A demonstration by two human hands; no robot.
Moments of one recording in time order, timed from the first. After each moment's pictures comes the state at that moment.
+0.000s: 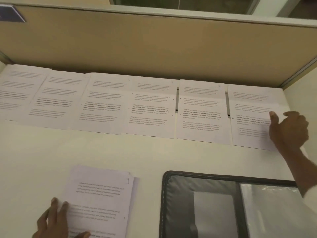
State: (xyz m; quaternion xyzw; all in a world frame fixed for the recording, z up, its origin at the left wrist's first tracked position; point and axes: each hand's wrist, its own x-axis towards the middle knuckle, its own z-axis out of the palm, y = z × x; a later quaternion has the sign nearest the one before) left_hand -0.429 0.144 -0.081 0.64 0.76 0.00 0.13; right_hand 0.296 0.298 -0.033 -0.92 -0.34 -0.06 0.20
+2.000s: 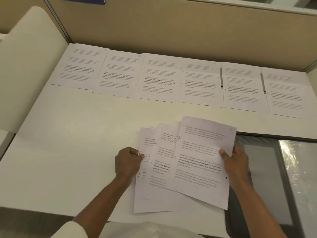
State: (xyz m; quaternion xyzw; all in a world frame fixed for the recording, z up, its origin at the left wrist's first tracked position) left_hand -0.502 0.190 -0.017 0.41 0.78 0.18 0.44; right_hand -0.155 0.118 -0.021 -0.82 -0.21 0.33 0.41
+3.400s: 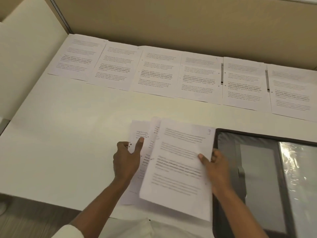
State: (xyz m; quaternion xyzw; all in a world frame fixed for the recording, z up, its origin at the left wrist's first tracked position) left_hand -0.448 0.163 -0.007 0.38 0.80 0.23 0.40; right_hand -0.174 0.104 -0.033 -0.75 -0.23 0.44 0.43
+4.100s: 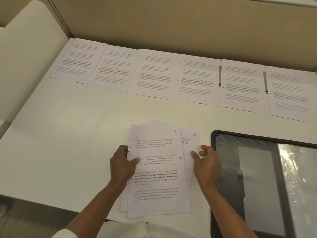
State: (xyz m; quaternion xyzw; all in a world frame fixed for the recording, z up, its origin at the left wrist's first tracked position) left_hand -0.466 0.156 -0.037 0.45 0.77 0.23 0.40; right_hand -0.194 0.120 -0.053 -0.86 -0.35 0.23 0.31
